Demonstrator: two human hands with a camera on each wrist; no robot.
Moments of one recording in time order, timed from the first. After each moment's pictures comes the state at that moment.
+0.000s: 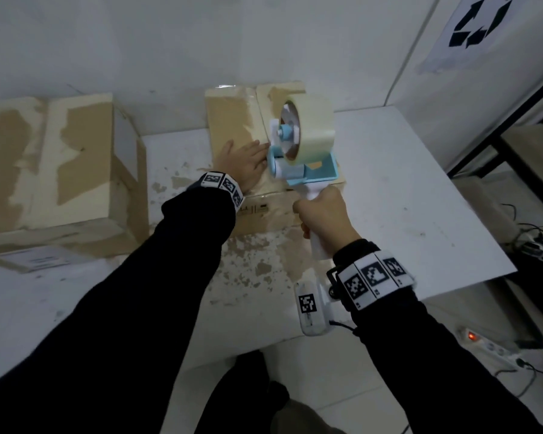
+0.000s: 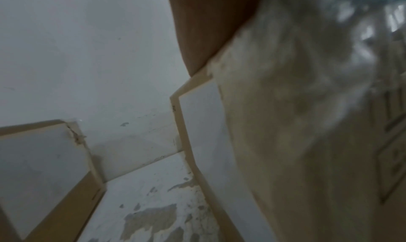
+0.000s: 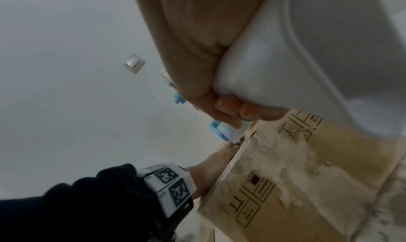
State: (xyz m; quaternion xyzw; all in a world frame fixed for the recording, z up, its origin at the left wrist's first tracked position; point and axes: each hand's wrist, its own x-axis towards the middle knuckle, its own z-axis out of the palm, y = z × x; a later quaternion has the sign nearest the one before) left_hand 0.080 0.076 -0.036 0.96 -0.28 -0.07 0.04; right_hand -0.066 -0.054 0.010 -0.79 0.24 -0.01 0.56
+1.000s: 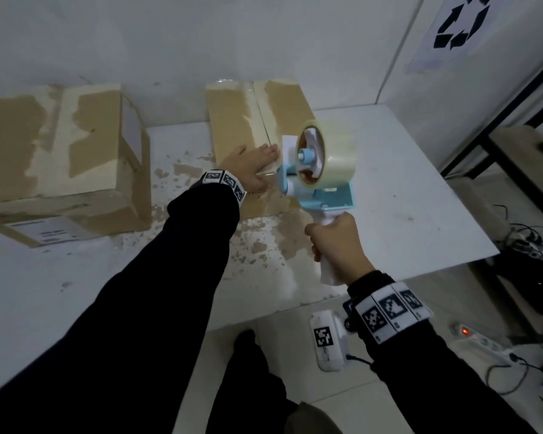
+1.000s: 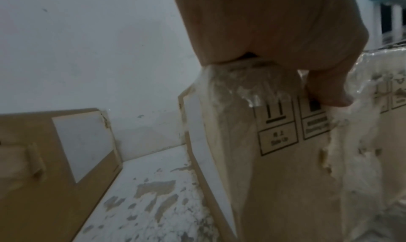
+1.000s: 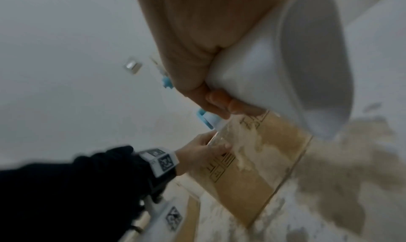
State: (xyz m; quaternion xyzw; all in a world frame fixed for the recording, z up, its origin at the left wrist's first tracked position) left_hand 0.027 0.076 -0.029 0.93 -0.35 -0.11 0.04; right_hand -0.159 -0.064 -0.006 -0.78 0.26 -0.02 0.57
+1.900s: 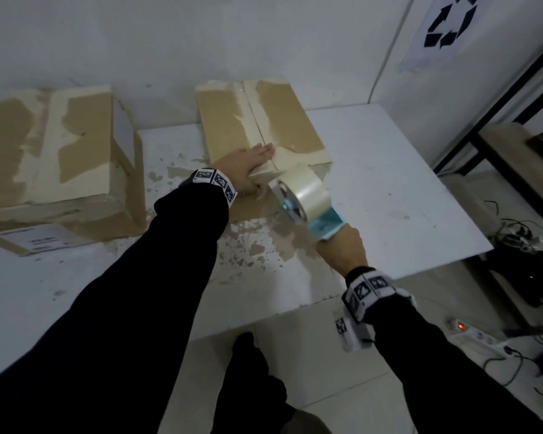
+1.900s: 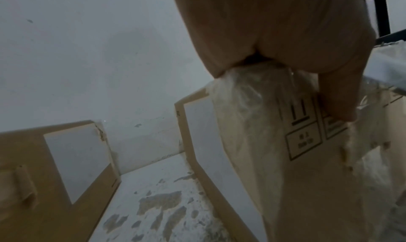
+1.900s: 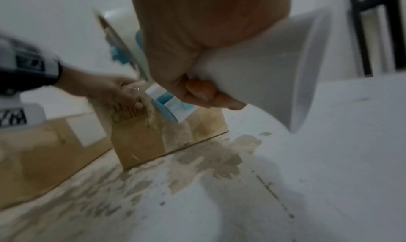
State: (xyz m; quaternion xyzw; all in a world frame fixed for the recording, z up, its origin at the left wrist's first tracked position) left_hand 0.040 0.082 -0.028 0.91 -0.39 -0.13 0.06; right_hand -0.150 -0.096 -0.056 -0.89 0.30 0.05 0.33
